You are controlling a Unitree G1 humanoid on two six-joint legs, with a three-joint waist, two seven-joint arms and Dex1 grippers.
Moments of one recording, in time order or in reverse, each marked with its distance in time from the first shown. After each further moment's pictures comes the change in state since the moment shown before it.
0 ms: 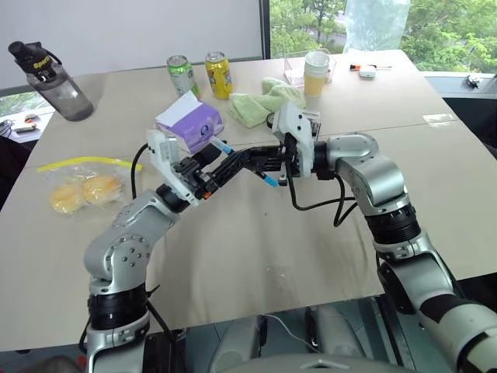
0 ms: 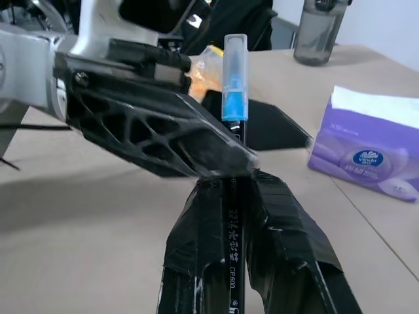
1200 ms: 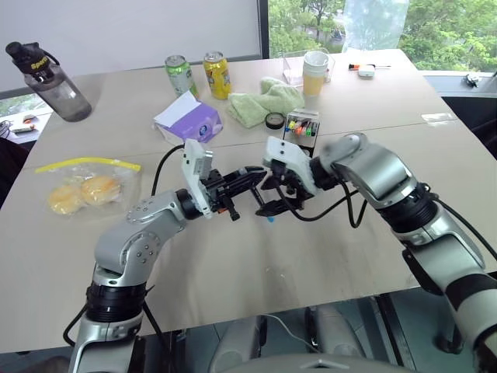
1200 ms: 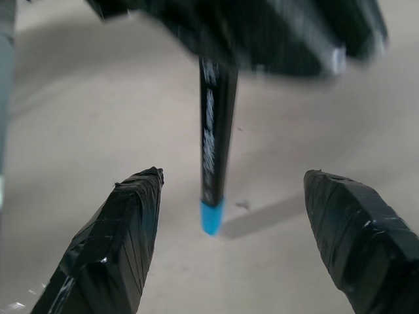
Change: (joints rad) left arm 0.007 0.125 -0.193 0.002 0.099 -0.046 -0.200; right arm -0.184 -0.186 0.308 -0.009 0.084 0.451 0.078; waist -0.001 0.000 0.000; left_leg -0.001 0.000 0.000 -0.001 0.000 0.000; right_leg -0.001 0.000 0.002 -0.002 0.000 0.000
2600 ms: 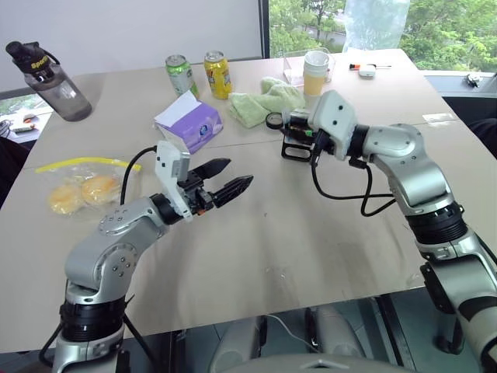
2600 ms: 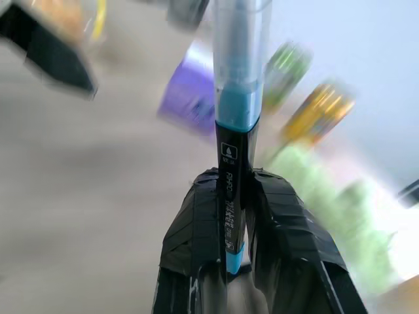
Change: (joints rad) left arm 0.076 0.057 0.119 -0.095 -0.003 0.024 0.102; right arm 0.205 -0.103 -0.266 -0.007 -0.157 -0.901 -0.339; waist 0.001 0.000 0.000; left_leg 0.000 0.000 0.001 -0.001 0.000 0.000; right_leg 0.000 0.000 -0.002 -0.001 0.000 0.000
